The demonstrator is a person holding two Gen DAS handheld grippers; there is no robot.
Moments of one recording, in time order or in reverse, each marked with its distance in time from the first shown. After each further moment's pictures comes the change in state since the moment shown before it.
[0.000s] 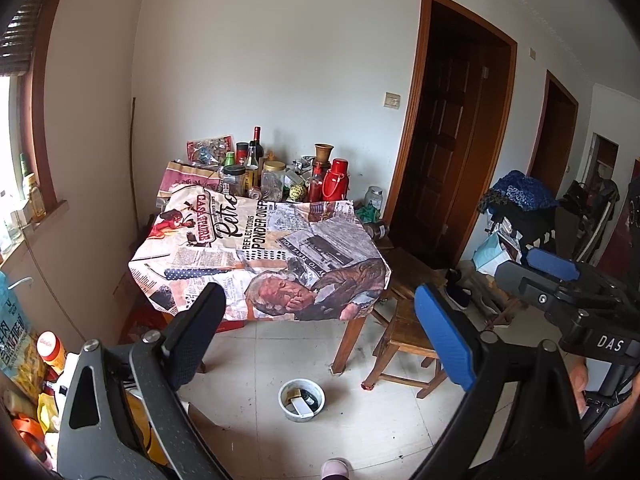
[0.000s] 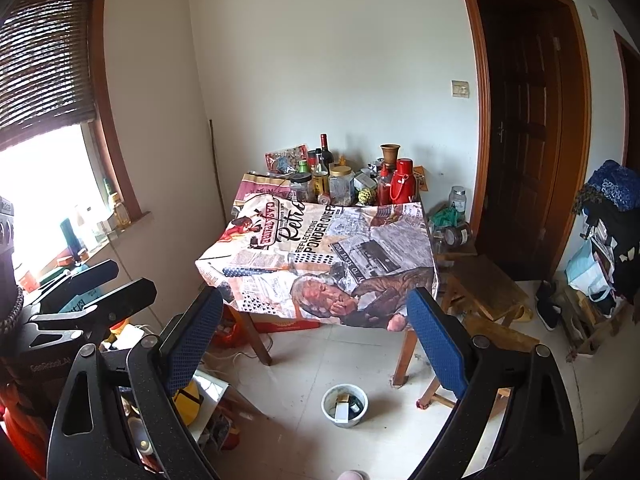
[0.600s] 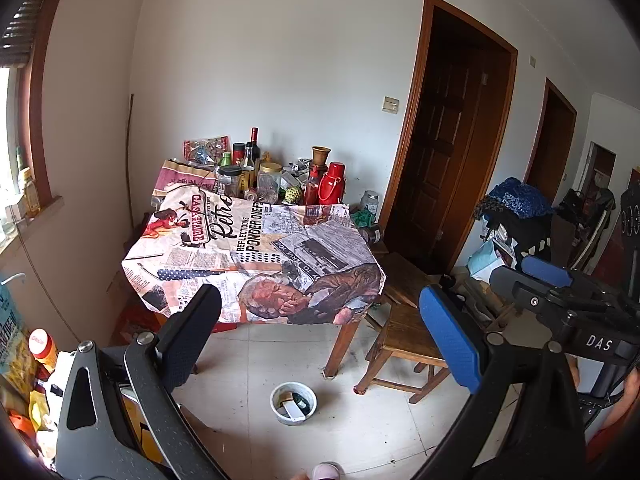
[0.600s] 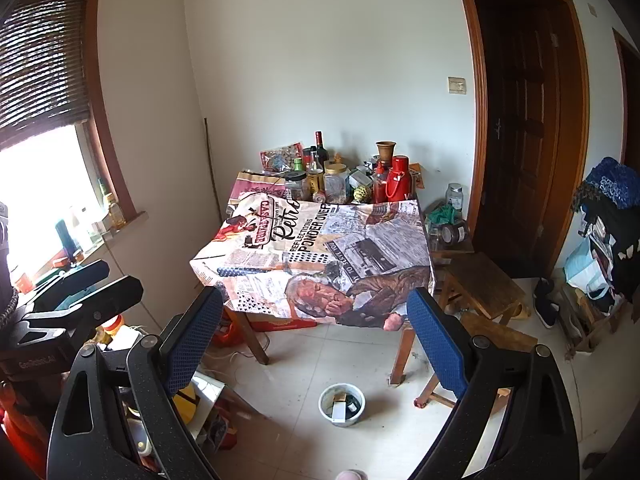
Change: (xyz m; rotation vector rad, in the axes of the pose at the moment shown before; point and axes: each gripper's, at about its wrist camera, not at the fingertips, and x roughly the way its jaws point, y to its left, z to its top) left arm 0.005 0.002 0.005 -0.025 -0.005 -0.024; right arm 0.005 -0.008 0.005 0.010 0.011 -0.007
